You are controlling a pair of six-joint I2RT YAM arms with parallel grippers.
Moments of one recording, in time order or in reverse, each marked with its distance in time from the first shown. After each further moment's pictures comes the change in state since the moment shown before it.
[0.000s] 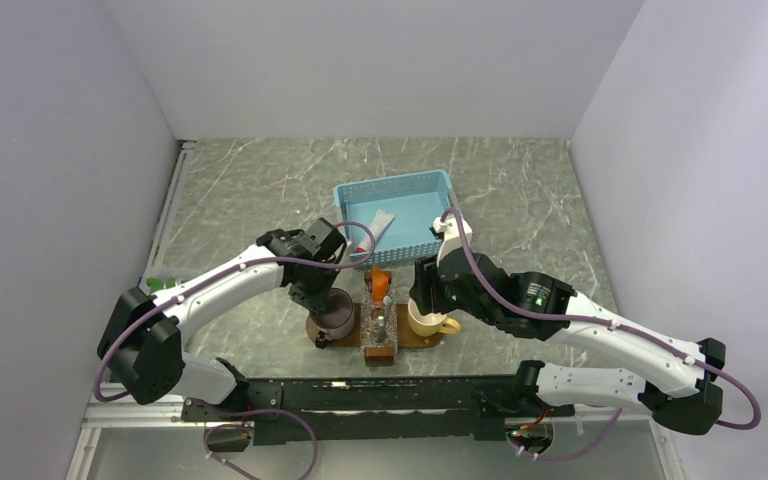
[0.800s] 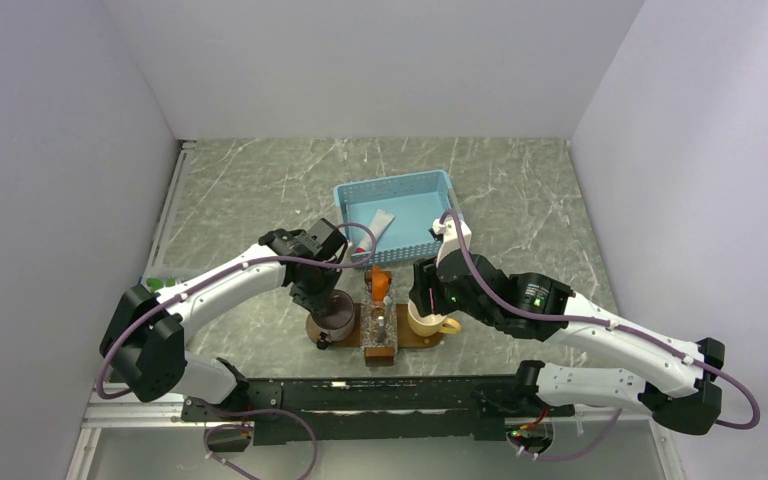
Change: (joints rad) left arm -0.001 0.021 0.000 0.000 0.011 0.002; right arm 0.000 0.000 -0.016 0.000 0.000 0.001
